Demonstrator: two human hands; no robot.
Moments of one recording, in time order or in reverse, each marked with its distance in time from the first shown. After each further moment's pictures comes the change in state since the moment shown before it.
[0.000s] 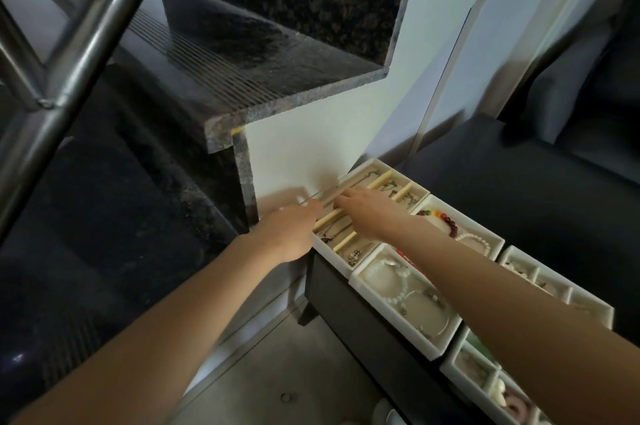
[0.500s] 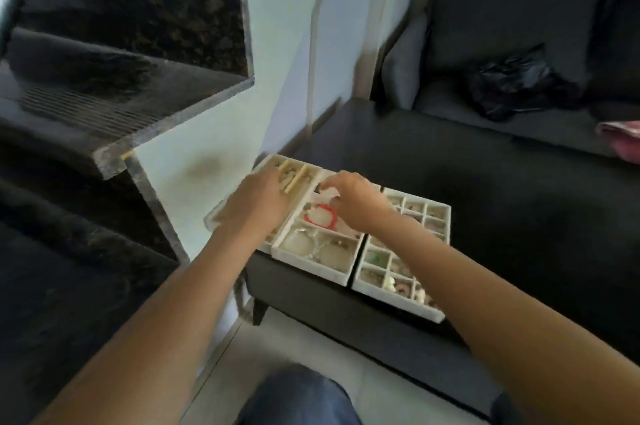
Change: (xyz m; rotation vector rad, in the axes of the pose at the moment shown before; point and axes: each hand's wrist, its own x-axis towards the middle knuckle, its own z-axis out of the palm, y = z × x) left_hand -0.032 0.093 -0.030 -0.087 0.341 0.090; right_hand -0.149 0.003 -0.033 0.480 0.242 0.576
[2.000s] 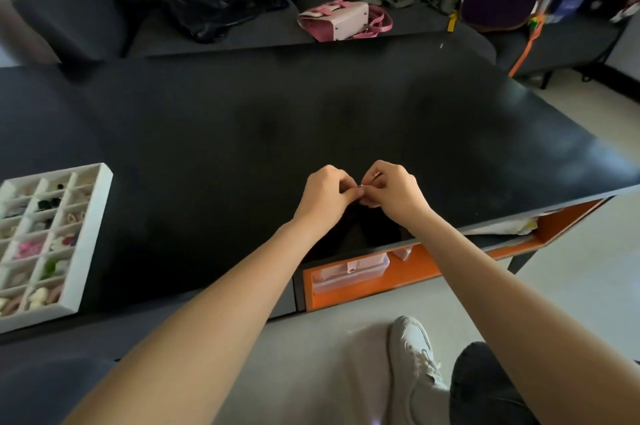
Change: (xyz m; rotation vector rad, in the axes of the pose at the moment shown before) left_hand -0.216 0.446 0.249 -0.487 -0.567 0.802; right_hand -0.389 0.381 -0.056 0.555 0.510 0.828
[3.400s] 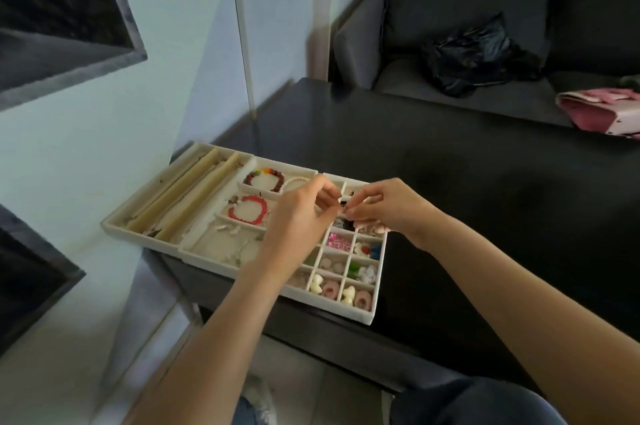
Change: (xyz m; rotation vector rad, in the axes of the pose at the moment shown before) left_hand -0.178 -0.214 -0.283 0.165 0.647 -0.218; right_hand -0.008 -0.290 0.275 0.008 -0.721 -0.227
